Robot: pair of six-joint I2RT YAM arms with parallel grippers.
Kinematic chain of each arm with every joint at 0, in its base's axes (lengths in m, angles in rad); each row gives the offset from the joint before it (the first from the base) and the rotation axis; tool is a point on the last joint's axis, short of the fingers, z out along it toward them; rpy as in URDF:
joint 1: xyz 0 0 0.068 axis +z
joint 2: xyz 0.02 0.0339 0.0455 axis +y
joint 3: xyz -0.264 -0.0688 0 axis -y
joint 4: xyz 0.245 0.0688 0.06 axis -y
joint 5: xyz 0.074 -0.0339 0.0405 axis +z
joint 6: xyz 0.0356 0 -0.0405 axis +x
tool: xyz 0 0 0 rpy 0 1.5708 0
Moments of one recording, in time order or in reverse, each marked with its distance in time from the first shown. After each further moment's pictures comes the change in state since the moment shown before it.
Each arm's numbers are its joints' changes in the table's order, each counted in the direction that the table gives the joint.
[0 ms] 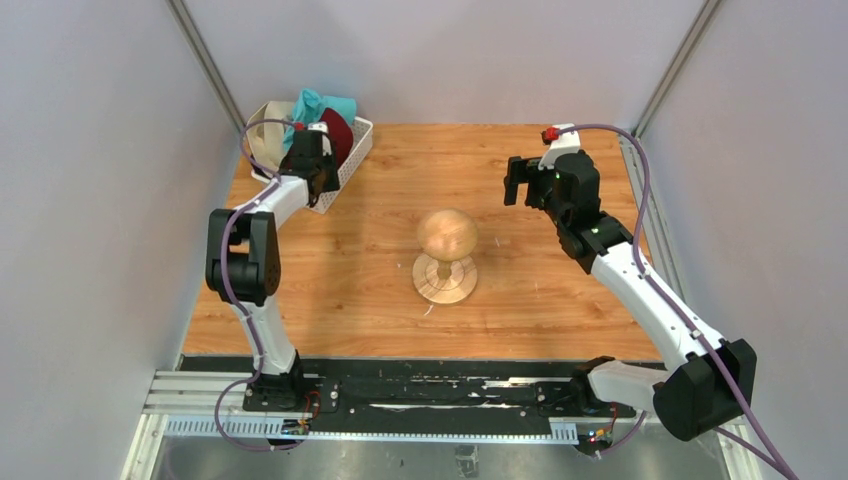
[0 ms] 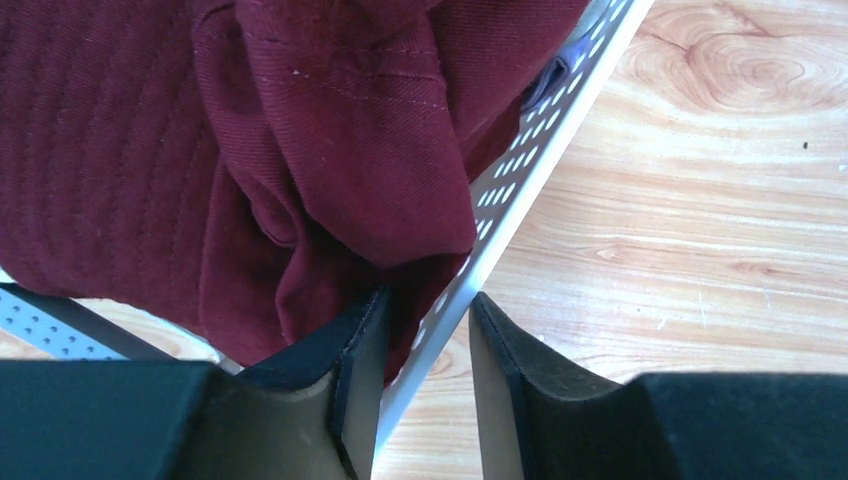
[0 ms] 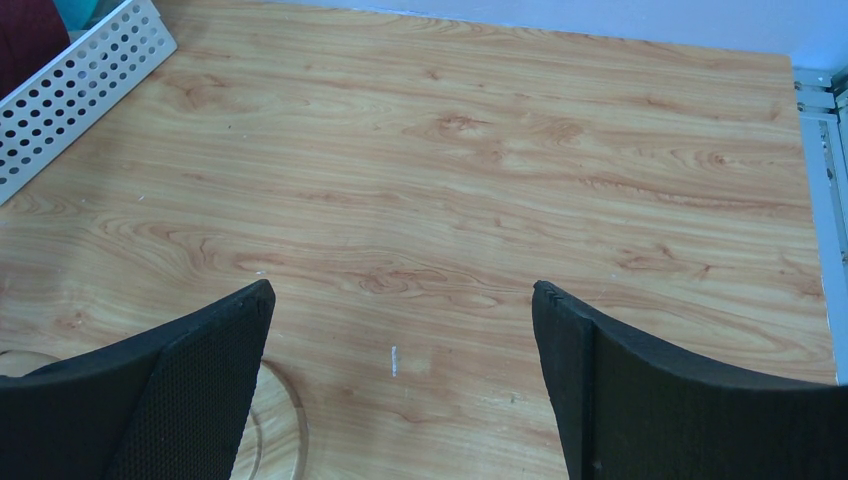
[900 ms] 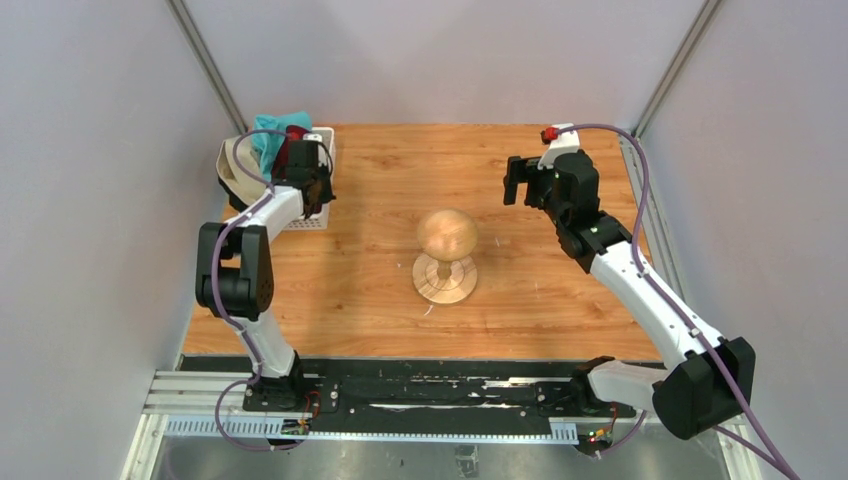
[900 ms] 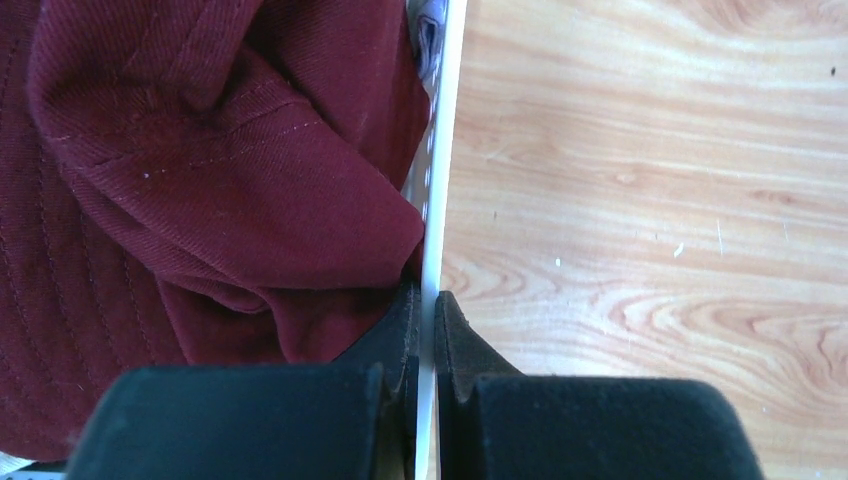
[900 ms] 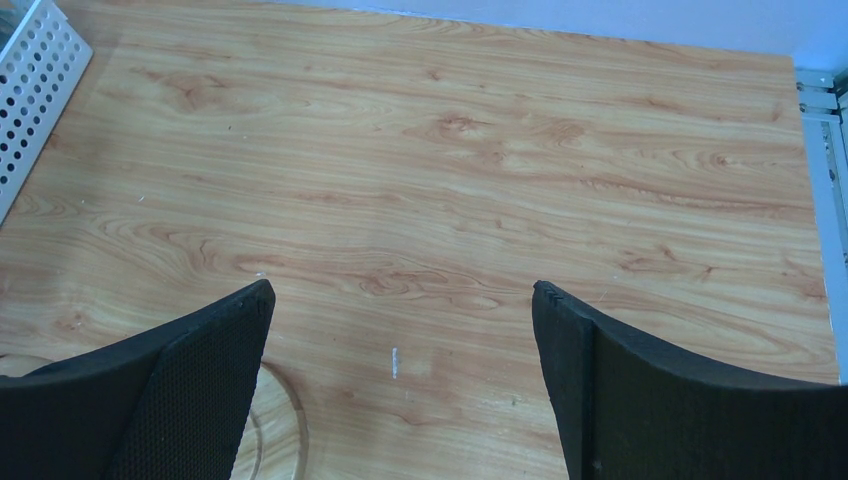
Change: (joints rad) left arm -0.002 -0.099 -0.104 -0.045 -0.009 -0.018; right arm -0.001 0.006 0.000 0.006 0.000 0.000
